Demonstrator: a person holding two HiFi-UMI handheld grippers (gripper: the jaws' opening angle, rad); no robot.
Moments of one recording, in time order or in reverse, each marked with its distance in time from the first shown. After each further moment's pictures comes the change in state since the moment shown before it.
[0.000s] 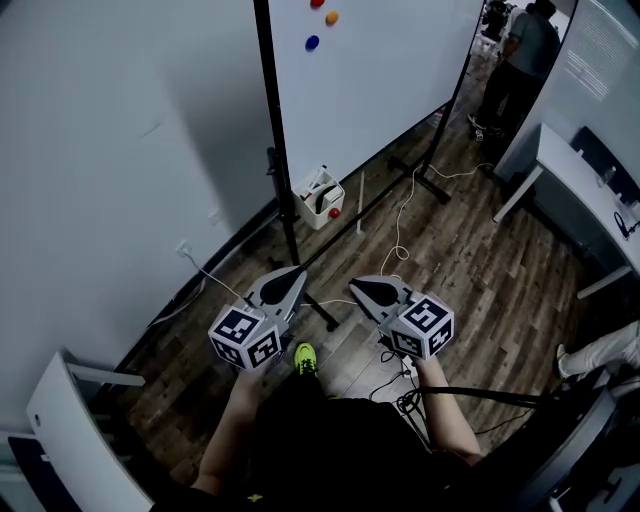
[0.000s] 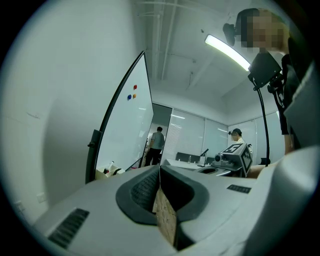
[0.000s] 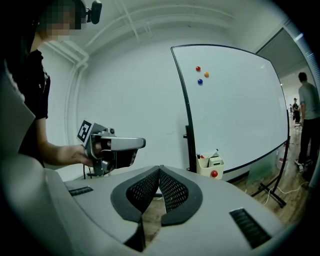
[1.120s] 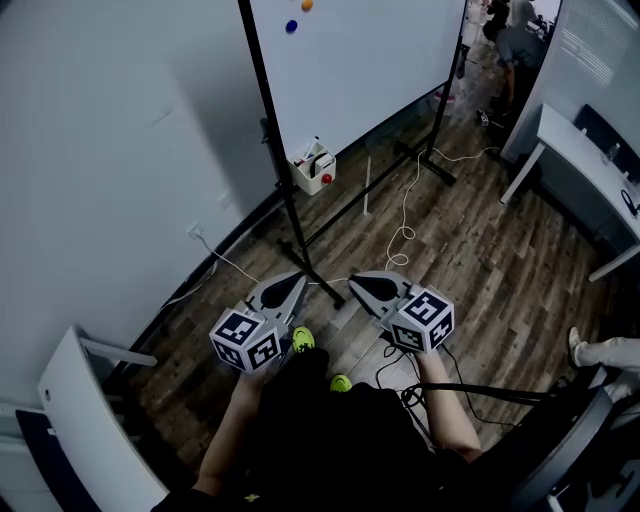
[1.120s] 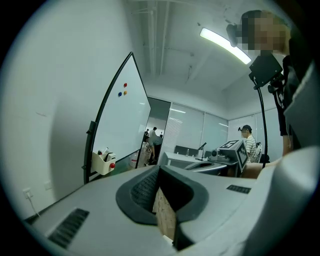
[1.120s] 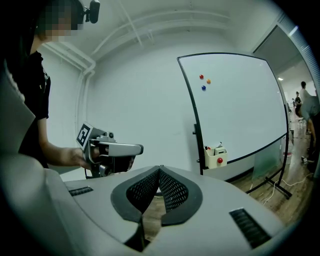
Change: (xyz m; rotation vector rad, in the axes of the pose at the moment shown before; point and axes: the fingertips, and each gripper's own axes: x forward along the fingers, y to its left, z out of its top) left arm -0.055 -0.103 -0.050 0.008 0.067 0.041; right arm -0.086 0.065 -0.037 0.027 -0.041 0.061
